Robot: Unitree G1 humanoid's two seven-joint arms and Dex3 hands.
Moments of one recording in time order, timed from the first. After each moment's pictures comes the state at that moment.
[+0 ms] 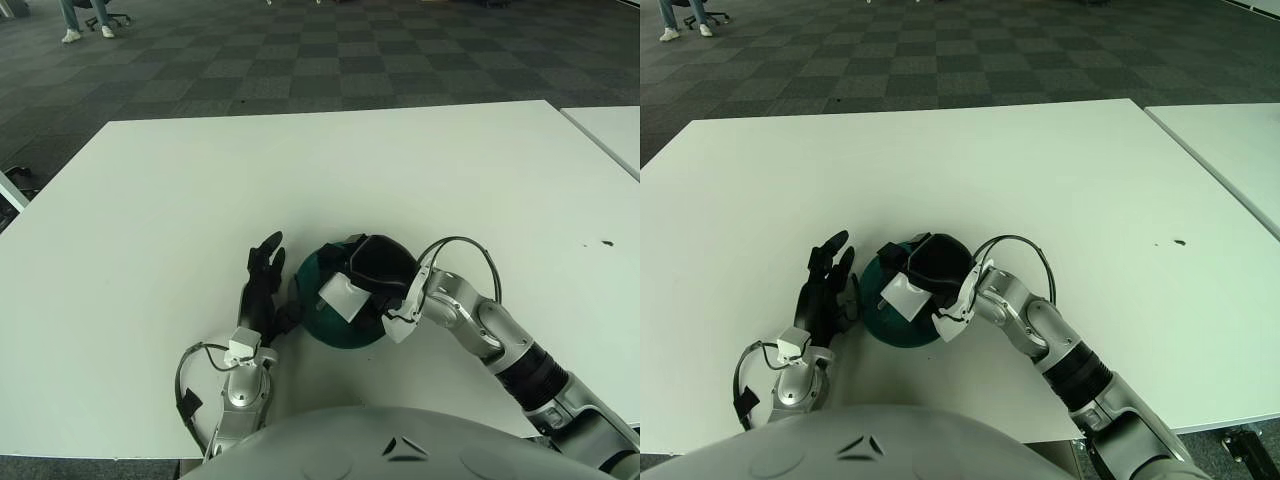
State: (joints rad) left arm 0.44 -0.11 -0.15 -0.02 0.10 -0.33 0.12; right arm -0.18 -0.40 0.58 -0.13 -0.89 -0.39 0.22
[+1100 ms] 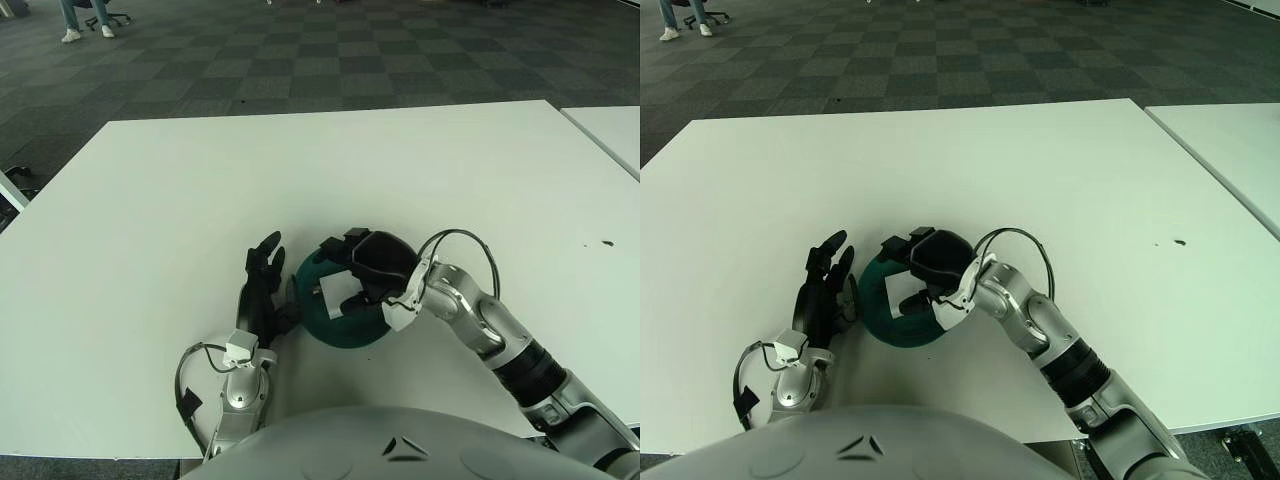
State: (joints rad) left arm 0.44 -0.11 -0.15 -0.01 0.05 -0.36 0.09; right arm -0.18 -0.39 0.54 -0.14 -0.79 -0.32 0.35
